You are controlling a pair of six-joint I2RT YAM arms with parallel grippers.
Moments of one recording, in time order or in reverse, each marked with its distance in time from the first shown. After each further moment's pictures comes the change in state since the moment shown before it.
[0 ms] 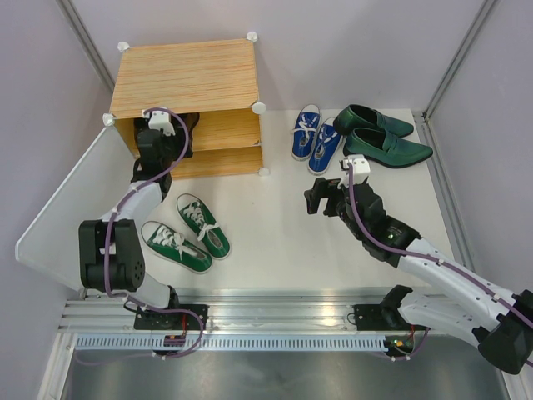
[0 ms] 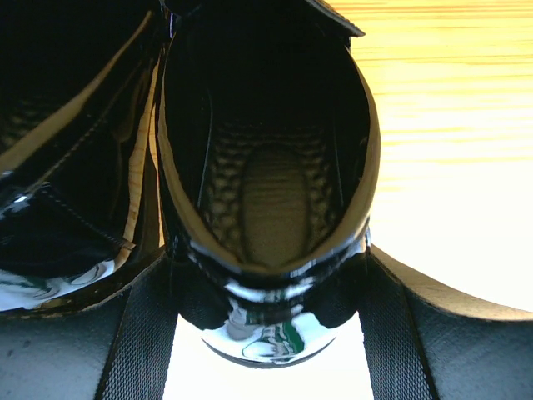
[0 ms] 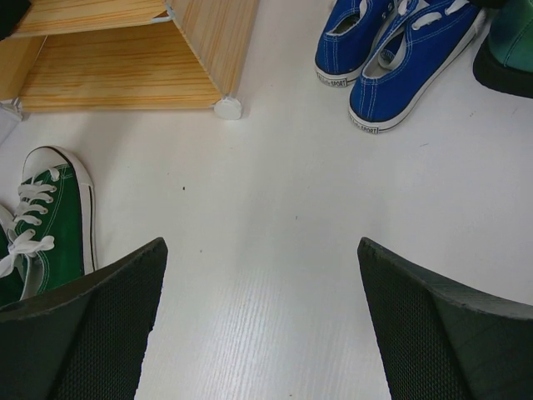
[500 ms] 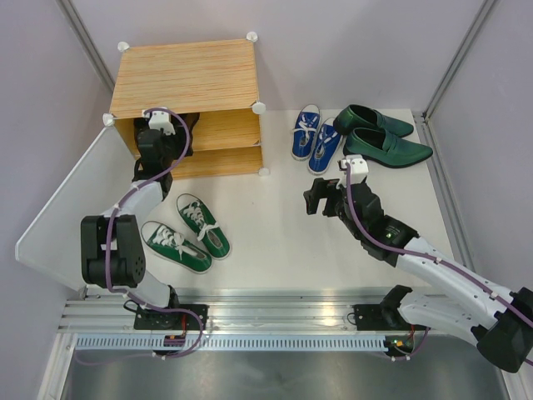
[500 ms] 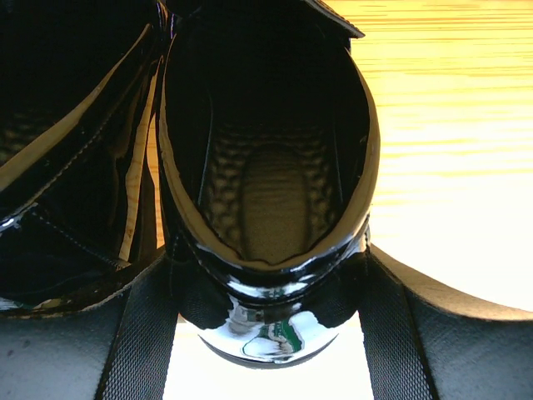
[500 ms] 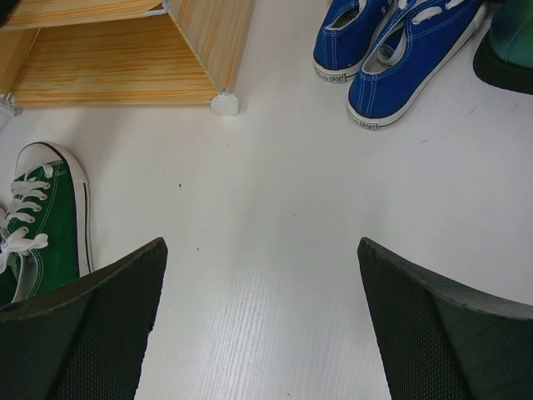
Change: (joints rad) left arm 0.004 0.035 0.000 0.058 0.008 -0.001; right arm 0.000 0.018 0.000 0.000 0.000 -0.001
